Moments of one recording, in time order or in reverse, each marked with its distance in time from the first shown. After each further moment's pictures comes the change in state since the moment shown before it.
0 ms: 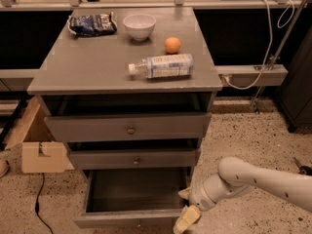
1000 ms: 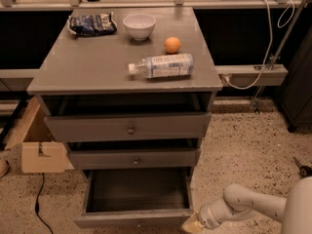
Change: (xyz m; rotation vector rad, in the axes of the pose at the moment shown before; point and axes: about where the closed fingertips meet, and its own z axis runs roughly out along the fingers) arm 0.134 -0.082 0.079 0.055 -0.012 0.134
